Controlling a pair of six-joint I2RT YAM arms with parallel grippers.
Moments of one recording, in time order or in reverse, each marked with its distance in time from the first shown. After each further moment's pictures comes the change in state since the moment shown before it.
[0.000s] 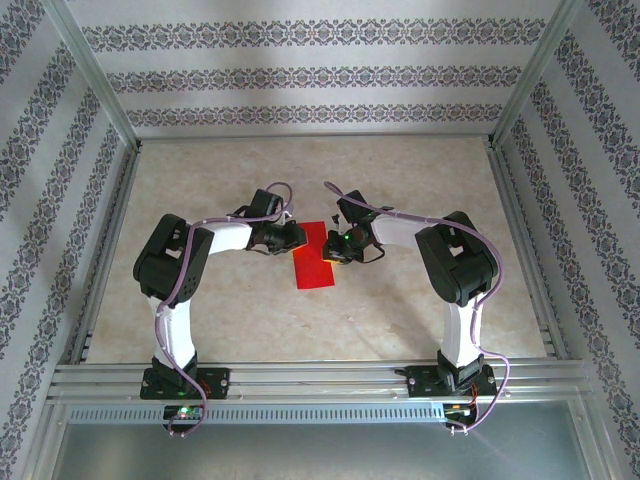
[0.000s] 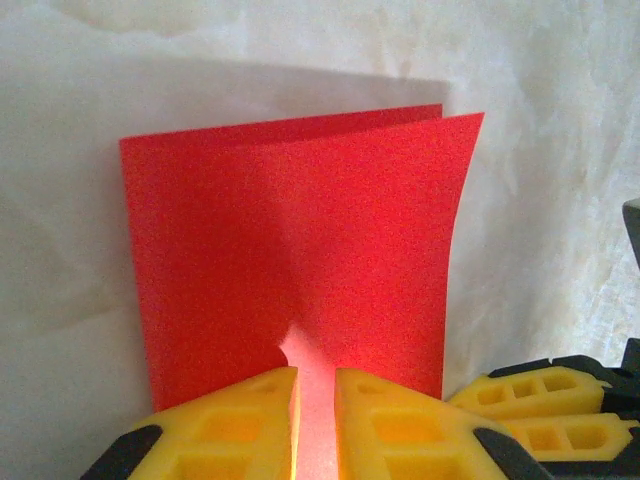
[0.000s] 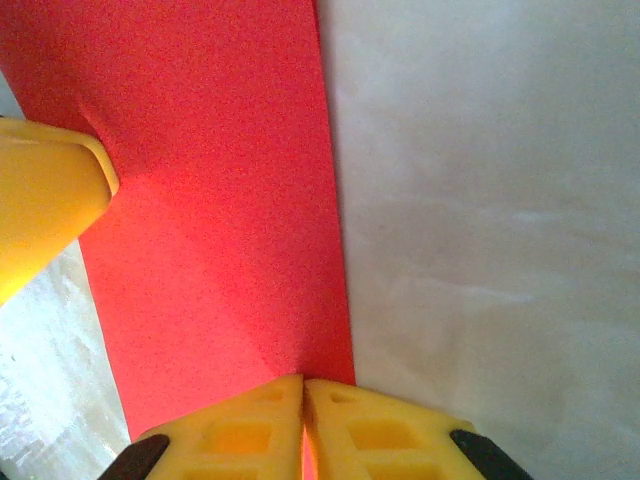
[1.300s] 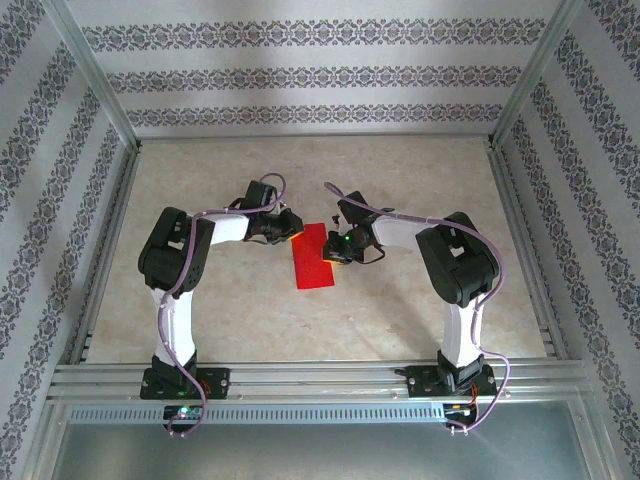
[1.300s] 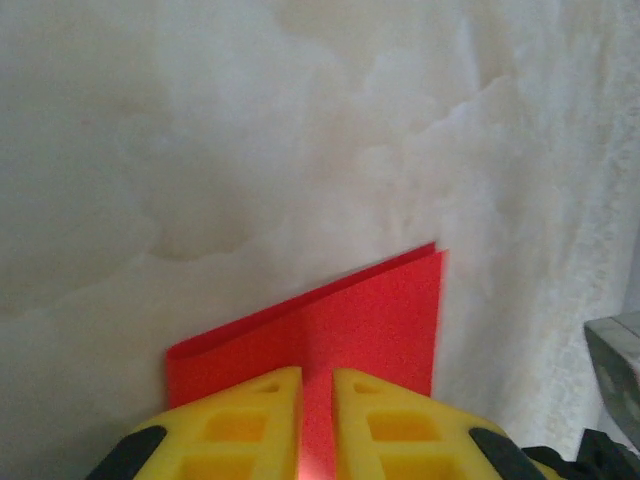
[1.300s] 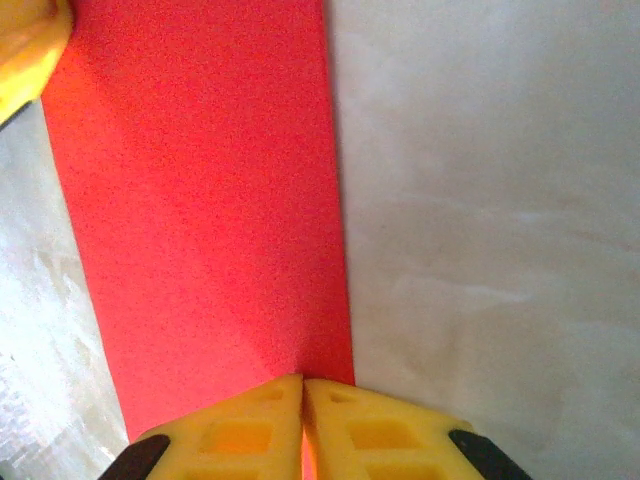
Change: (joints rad) left arm 0.057 0.080 0.091 0.049 0.036 -0.053; right arm 0.000 -0.006 -0.017 0.022 0.004 -0.003
